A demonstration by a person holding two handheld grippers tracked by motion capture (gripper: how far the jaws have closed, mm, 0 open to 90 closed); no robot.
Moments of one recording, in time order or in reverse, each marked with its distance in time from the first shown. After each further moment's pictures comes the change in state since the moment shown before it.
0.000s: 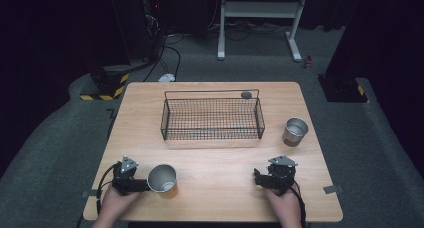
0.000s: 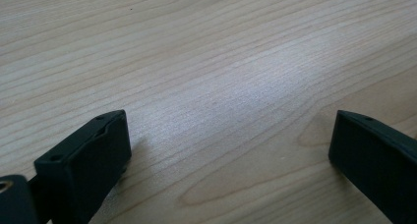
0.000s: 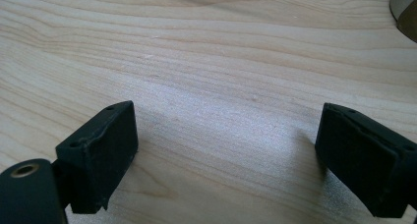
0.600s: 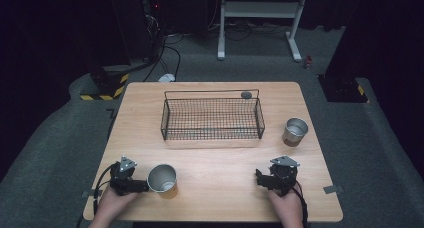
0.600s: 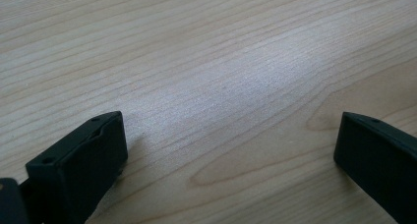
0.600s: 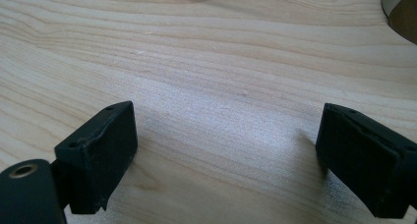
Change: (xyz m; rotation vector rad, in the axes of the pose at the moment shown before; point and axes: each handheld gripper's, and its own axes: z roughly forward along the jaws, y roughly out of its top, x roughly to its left) left arm 0.003 0.000 -0.005 0.043 -0.001 0.001; right arm -0.004 -0.002 -0.002 0.001 0.000 0.009
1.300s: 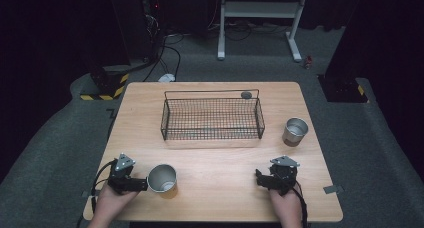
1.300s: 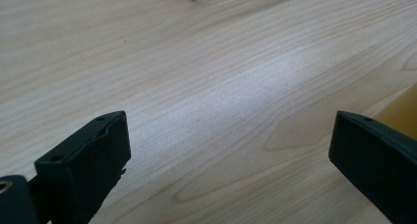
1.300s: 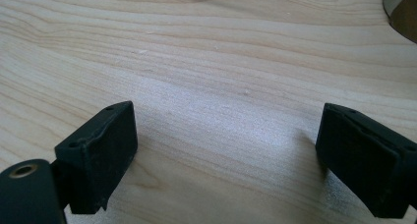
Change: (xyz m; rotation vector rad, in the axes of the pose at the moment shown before) left arm -0.004 0.016 -0.023 -0.067 -0.067 0.052; right arm 0.000 0.000 0.000 0.000 0.007 -0.007
